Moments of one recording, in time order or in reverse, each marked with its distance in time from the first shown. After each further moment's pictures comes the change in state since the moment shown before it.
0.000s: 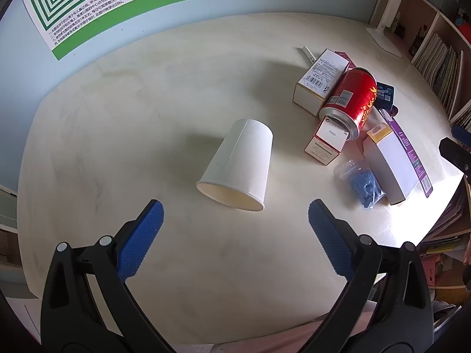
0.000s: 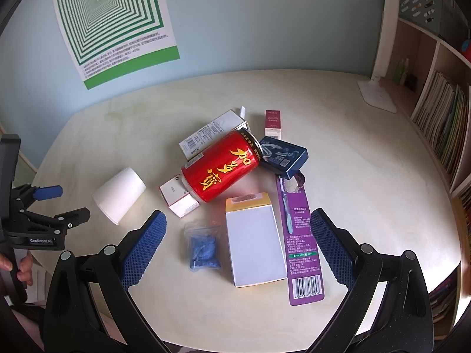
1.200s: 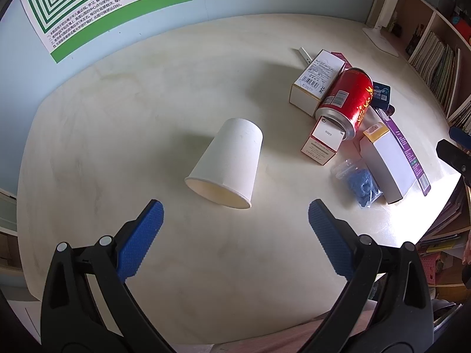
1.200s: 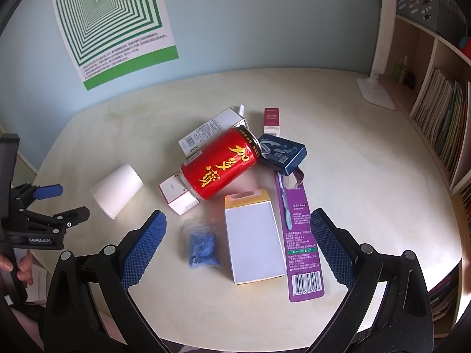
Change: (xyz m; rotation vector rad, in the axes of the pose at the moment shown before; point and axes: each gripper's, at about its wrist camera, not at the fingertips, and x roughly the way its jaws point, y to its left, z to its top) left arm -0.003 -0.002 -0.001 0.005 -0.009 -0.009; right arm -0.002 -0.003 -0.004 0.007 0.002 0.003
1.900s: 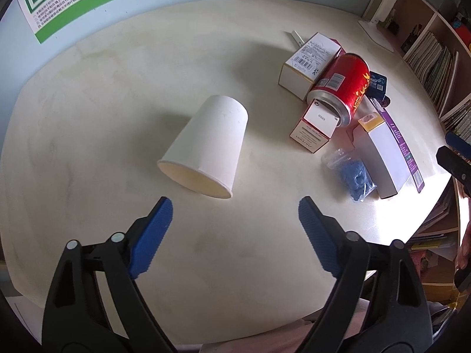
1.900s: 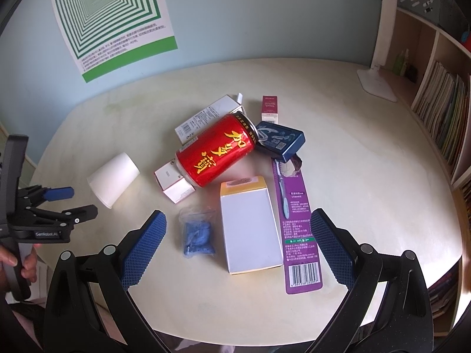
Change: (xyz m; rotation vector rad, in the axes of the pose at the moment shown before) left arm 0.031 -0.004 -0.006 -0.033 0.076 -0.094; right arm 0.006 -0.007 -0.009 -0.003 0.044 -0.001
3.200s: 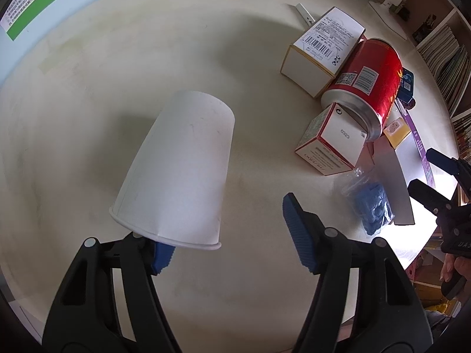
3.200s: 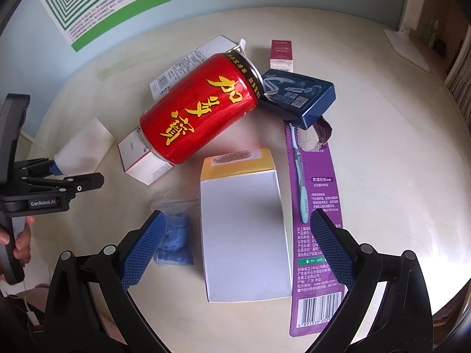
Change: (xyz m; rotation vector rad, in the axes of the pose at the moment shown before) left arm 0.067 -0.017 0.044 0.006 0.125 -0.025; right arm 0.092 -0.006 0.003 -0.023 0.223 0.053
